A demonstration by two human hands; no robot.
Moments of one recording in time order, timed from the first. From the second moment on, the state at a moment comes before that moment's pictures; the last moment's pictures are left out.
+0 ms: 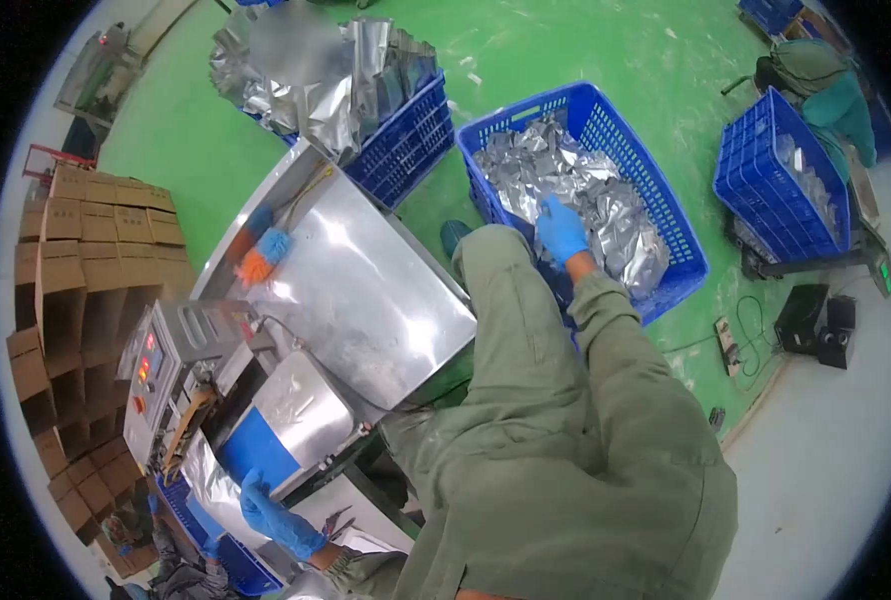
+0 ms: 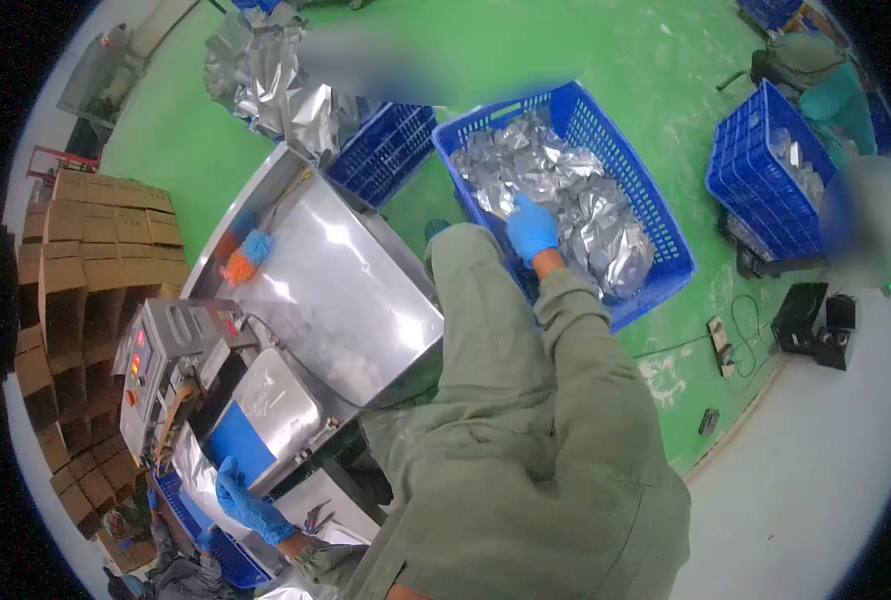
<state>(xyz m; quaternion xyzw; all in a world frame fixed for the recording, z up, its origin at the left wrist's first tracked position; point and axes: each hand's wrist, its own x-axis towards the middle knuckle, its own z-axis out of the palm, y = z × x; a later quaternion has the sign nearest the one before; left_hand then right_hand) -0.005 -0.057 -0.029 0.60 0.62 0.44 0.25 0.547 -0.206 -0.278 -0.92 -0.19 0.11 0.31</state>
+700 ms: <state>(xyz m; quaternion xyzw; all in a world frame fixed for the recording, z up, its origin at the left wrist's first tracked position) 0.057 -0.088 -0.001 0.68 0.51 0.44 0.29 0.548 -0.223 -0.190 -0.82 -0.57 0.09 0.07</state>
